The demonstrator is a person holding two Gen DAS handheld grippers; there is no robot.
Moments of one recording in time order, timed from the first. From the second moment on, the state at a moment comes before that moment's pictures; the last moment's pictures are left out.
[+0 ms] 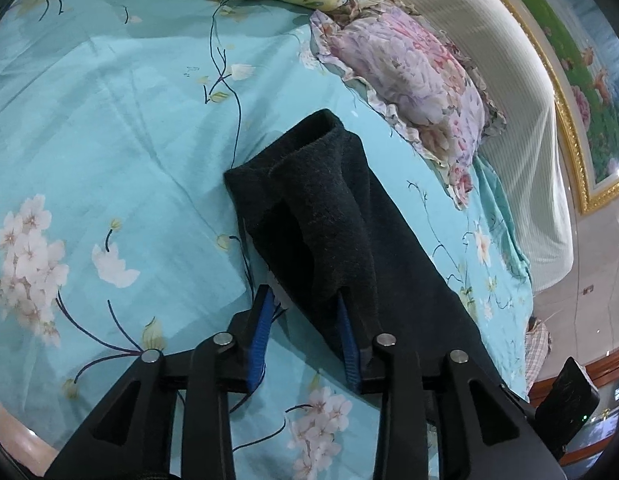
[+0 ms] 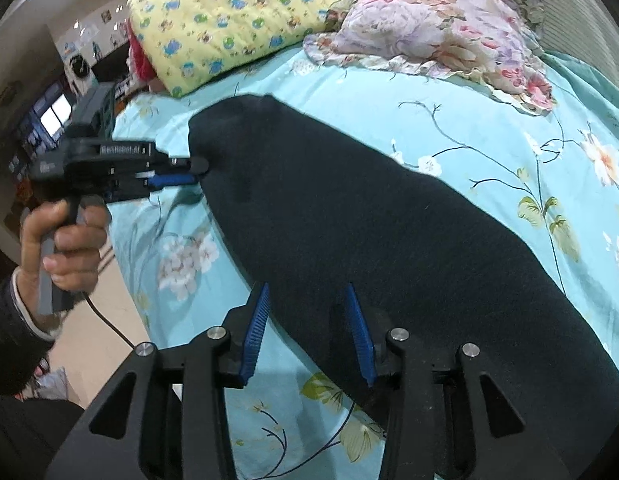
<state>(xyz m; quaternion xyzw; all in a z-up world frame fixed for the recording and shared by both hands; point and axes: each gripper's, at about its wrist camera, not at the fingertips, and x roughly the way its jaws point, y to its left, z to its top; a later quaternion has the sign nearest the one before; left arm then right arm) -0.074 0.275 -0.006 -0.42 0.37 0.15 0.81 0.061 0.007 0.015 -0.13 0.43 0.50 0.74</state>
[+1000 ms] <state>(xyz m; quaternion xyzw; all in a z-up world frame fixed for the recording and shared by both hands) -0.038 0.306 -0.027 -0.43 0.40 0.12 0.80 0.210 0.024 -0.001 -0.01 0.50 0.44 0.75</state>
